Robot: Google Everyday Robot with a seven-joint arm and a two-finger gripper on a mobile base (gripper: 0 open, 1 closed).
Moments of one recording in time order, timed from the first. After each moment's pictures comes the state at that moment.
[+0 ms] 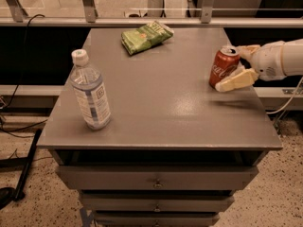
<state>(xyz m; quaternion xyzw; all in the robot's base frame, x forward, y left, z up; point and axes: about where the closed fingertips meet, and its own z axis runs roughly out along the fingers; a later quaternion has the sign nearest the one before) 0.634 -0.237 0.875 -0.47 0.74 0.14 0.46</state>
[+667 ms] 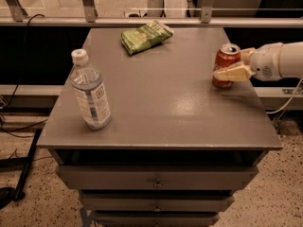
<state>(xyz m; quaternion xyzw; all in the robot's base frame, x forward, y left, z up) 0.644 -0.229 0.878 -0.43 0.74 0.17 0.49</state>
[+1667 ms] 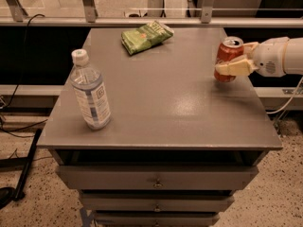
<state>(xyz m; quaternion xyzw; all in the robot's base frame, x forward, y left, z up) 0.642 -0.231 0.901 -0.41 0.74 0.16 0.51</state>
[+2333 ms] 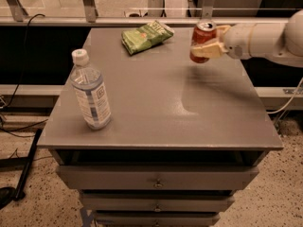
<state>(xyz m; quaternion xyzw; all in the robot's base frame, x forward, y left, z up) 0.707 -0.170 0.923 -0.43 0.69 0.16 0.56</state>
